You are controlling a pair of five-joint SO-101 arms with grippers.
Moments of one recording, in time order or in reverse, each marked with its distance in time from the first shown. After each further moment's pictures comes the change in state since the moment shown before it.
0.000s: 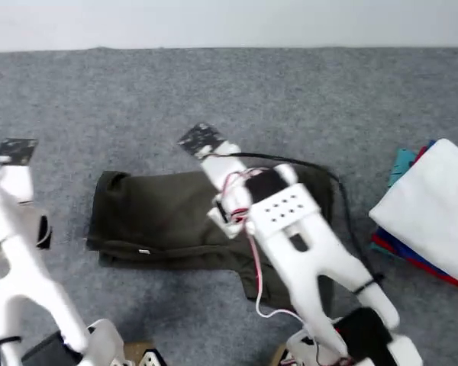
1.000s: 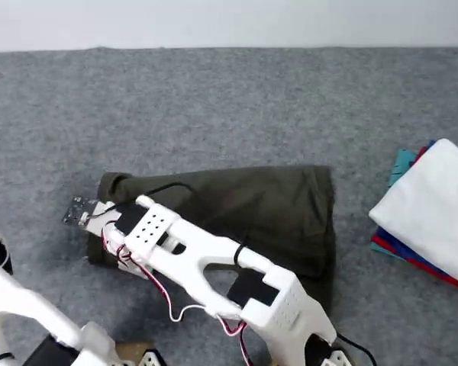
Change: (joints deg) left arm -16.1 0.0 0.6 -0.7 0.4; right arm -24.8 42.2 -34.7 4.7 -0.9
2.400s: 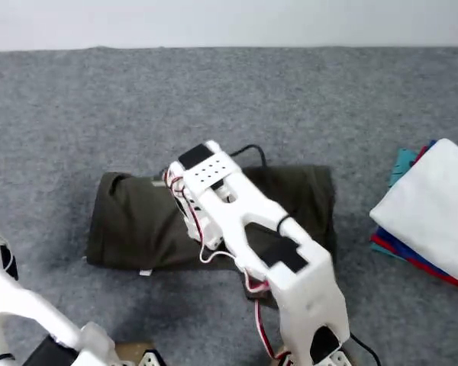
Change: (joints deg) left arm 0.0 0.0 2.8 0.0 0.1; right arm 20.2 -3.8 -2.1 28.1 2.8
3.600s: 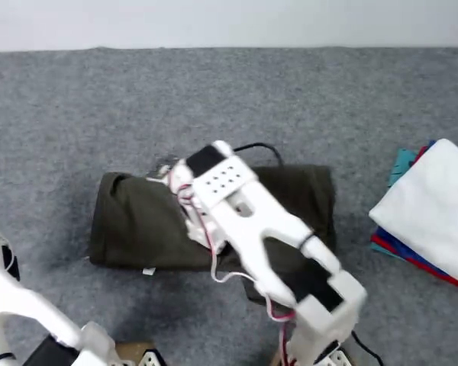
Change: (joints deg) left arm 0.0 0.0 0.0 0.7 0.0; right arm -0.6 -15.9 11.9 0.0 -1.5
